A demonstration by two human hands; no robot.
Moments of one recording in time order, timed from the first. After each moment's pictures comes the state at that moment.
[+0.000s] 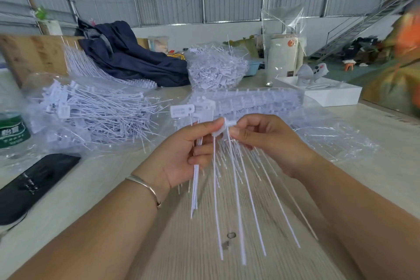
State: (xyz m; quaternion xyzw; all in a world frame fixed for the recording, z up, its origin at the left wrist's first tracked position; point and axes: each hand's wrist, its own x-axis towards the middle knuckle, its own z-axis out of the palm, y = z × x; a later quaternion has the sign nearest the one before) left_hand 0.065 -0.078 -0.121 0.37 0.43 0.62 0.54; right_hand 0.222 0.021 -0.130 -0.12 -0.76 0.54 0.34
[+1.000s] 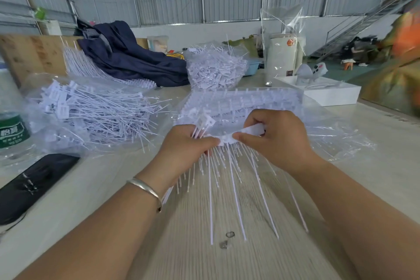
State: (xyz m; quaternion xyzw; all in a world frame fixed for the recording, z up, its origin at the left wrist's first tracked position) left_hand 0.056 -0.068 -0.136 0.46 0.71 0.51 0.17; right_hand 0.227 0.026 -0.130 -0.29 -0.84 0.11 0.44
